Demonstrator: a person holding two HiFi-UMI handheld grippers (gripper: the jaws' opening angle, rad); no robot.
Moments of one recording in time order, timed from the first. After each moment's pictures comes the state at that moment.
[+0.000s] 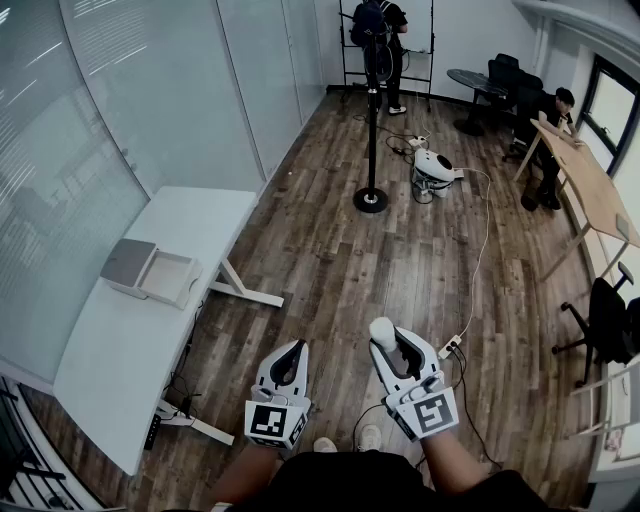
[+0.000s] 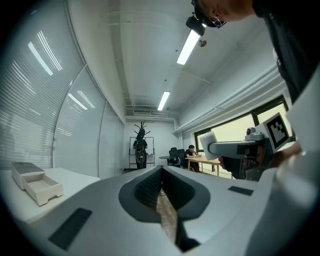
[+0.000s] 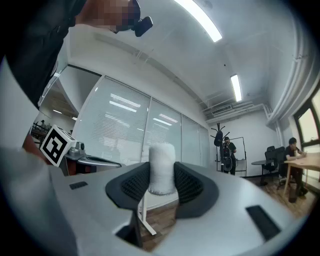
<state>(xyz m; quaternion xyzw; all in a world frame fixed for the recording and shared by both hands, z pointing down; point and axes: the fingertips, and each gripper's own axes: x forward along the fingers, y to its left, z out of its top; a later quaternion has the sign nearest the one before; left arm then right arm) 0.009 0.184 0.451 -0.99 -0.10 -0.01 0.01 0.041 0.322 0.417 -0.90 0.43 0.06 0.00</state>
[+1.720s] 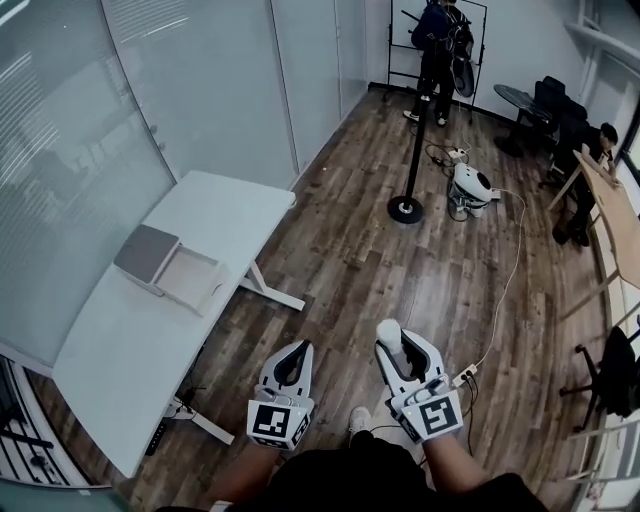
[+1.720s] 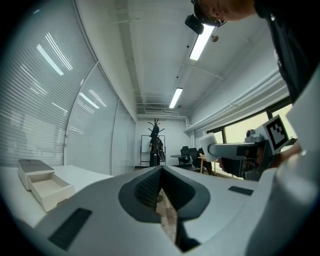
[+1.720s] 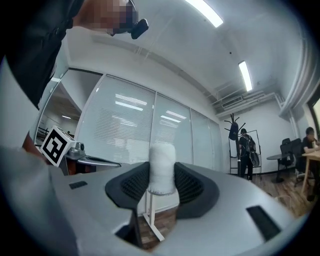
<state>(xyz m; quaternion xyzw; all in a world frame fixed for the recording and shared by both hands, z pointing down) 0.067 0.086 0.468 -1.00 -0.04 -0.02 -0.01 0.118 0.219 0.427 -0.87 0.48 0.05 0.01</state>
